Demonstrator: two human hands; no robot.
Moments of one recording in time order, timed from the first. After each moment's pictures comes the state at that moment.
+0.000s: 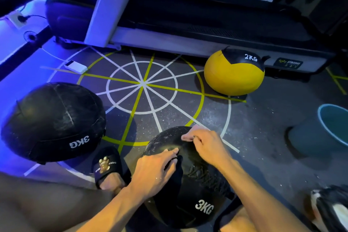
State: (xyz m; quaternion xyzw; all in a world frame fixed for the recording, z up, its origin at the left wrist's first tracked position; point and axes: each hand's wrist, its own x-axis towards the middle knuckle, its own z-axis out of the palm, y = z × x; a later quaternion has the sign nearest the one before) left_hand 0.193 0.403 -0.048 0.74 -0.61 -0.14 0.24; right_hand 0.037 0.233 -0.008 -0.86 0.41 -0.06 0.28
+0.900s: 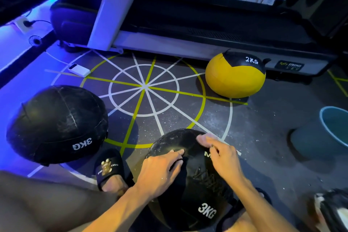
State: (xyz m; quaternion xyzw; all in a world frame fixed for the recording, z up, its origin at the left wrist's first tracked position) left_hand 0.187 0.396 -0.047 0.73 -0.61 -0.13 0.28; right_hand -0.007 0.256 -0.023 -0.81 0.46 -0.20 0.30
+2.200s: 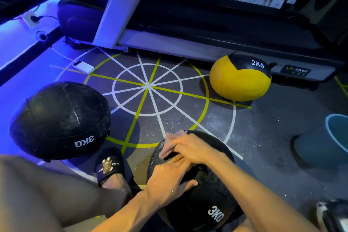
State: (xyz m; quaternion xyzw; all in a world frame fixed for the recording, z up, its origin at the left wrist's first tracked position) left_hand 0.168 0.386 -0.039 0.68 -0.68 -0.20 0.19; right_hand 0.093 0.237 0.006 -0.89 0.24 0.10 0.39
